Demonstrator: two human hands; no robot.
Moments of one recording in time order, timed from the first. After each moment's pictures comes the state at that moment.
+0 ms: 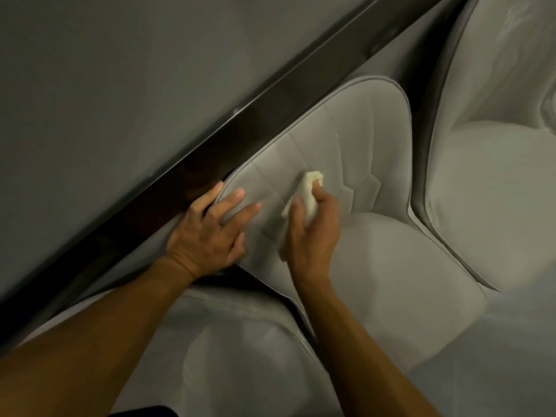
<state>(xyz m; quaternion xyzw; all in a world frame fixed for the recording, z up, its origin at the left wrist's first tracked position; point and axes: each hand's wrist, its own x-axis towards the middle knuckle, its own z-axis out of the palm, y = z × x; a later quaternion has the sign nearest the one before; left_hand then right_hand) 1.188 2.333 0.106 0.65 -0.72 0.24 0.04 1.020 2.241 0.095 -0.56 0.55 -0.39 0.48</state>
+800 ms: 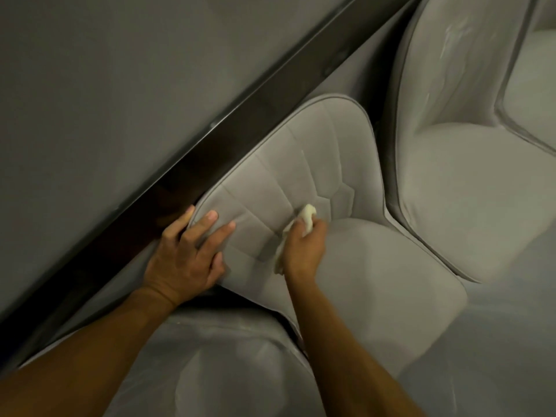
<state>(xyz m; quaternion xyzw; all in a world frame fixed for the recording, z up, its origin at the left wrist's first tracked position) 1.179 2.328 0.118 0.64 -0.73 0.24 0.04 1.016 2.224 0.069 -0.38 0.70 -0.27 0.55</state>
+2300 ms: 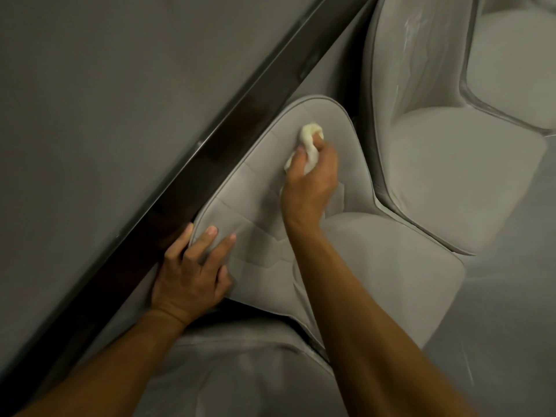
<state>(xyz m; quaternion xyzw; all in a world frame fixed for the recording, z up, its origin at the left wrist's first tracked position) 1.183 2.328 0.111 0.64 -0.73 0.22 0.08 1.046 2.143 0.122 -0.45 0.64 -0.48 0.40</state>
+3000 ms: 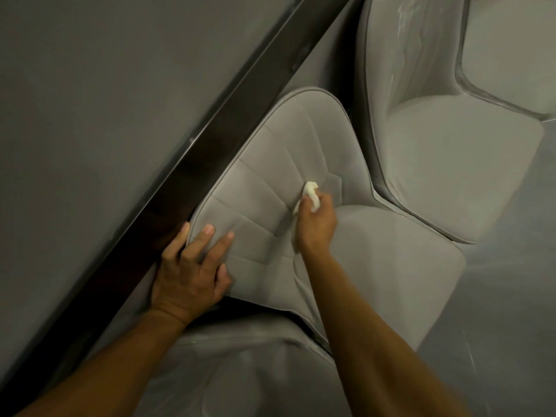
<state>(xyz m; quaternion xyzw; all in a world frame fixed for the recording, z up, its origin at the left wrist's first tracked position) 1.181 2.327 0.110 0.64 -0.73 0.22 0.10 1.010 2.185 0.046 -0.37 0.70 -0.33 0.51</state>
